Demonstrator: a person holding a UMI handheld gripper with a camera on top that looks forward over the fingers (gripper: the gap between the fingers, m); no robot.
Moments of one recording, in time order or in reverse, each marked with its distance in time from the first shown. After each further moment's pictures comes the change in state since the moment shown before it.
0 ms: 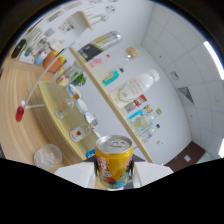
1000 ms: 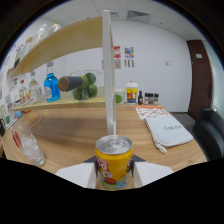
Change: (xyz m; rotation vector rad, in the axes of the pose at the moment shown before) arm -0.084 0.253 0.061 -0.205 -0.232 0.955
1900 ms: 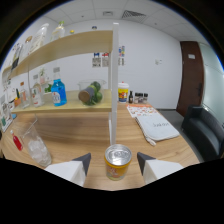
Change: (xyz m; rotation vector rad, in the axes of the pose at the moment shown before) arm -0.011 -0.007 -0.050 -0.042 0.138 0.009
